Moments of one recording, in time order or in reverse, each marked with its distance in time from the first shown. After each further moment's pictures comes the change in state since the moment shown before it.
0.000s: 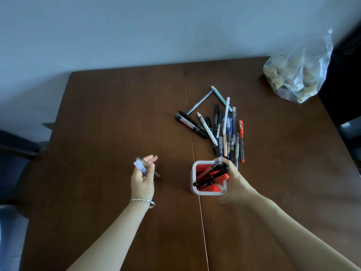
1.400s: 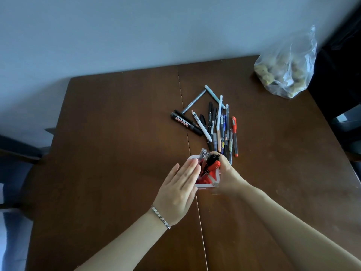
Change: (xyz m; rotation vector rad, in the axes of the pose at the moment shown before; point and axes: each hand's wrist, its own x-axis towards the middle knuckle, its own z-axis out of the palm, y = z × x) left_hand -0.060 0.024 0.030 0.767 -0.403 0.968; right_hand -0.002 -0.010 0.001 -0.077 0.048 -0.045
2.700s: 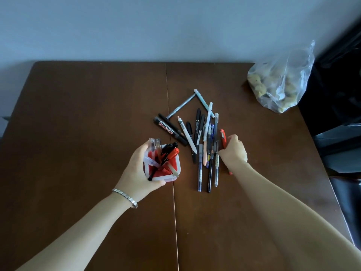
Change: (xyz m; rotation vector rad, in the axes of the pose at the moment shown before) left_hand 0.067 -0.050 -0.025 -0.550 -0.103 -0.638; right_hand 0.099 0.033 -0.074 -0.258 0.412 0.612
